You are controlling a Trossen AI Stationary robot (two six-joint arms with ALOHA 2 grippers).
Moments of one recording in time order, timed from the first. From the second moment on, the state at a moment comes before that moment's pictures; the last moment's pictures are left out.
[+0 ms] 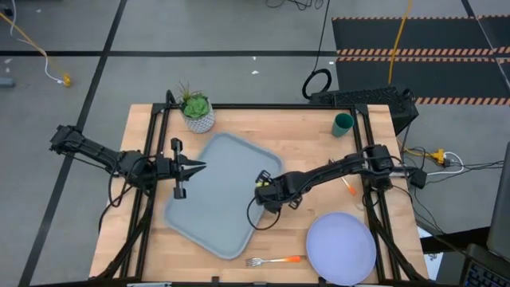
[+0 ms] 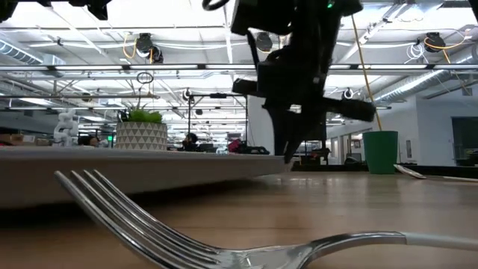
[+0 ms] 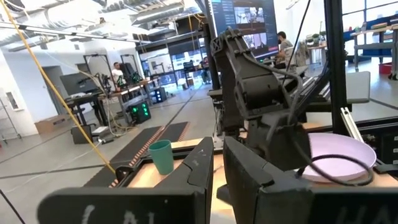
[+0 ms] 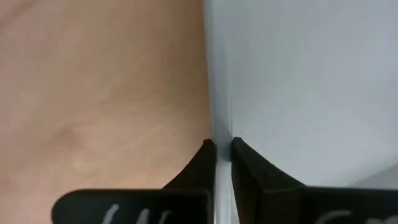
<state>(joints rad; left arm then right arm) -0.38 0.61 0.38 0.40 -0.46 0.28 0.20 1.96 1.38 -0.84 0.28 -0.78</state>
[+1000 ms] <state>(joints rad) -0.38 0.61 0.38 0.42 -0.46 0.35 0.23 1.94 1.38 -0.98 -0.18 0.08</state>
